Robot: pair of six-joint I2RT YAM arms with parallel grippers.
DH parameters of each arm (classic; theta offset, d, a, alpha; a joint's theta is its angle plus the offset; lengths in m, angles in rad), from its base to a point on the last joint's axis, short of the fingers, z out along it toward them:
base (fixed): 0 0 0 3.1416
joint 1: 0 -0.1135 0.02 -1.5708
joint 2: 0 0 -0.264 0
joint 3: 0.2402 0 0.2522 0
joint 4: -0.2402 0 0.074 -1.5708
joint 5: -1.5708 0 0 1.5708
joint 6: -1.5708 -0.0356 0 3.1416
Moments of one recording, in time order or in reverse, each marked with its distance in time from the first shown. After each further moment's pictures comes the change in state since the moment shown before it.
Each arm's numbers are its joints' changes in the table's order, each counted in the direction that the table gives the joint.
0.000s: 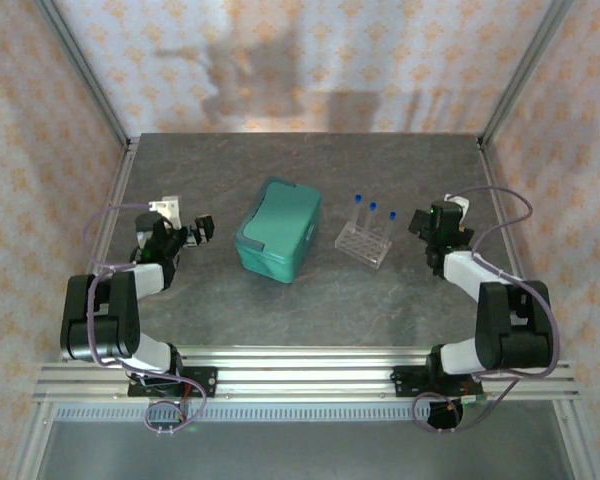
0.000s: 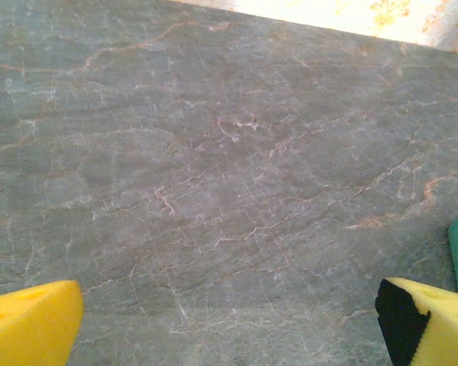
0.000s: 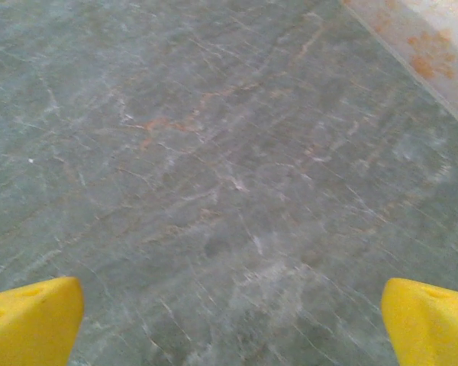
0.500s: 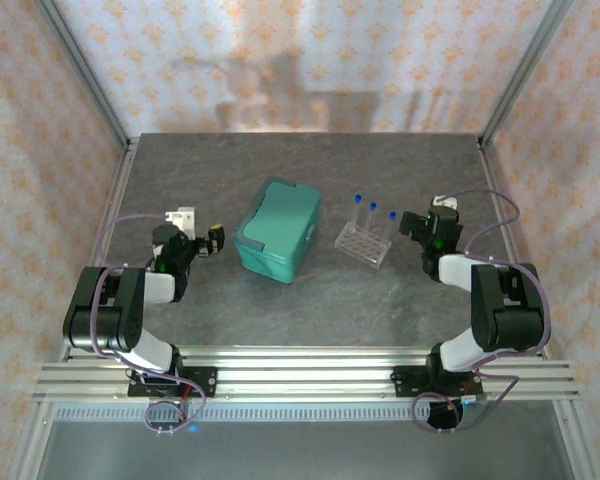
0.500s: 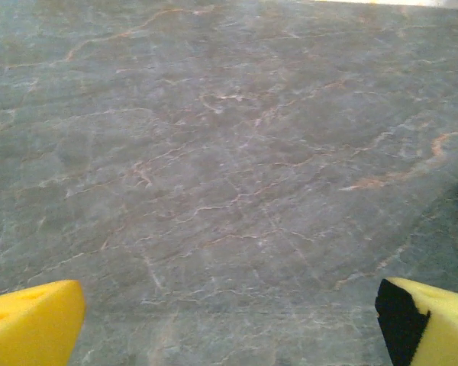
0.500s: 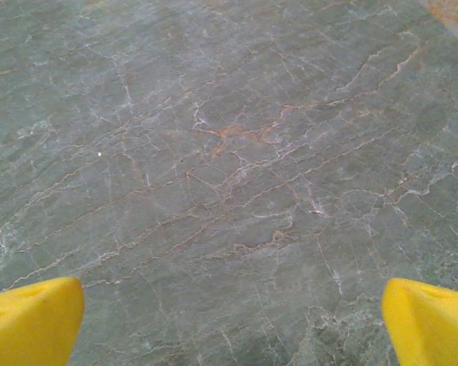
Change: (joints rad) left arm 0.117 -0.039 -0.109 0.180 0.157 -0.058; right arm 0.000 -0.099 -0.067 0.270 0.130 0.088
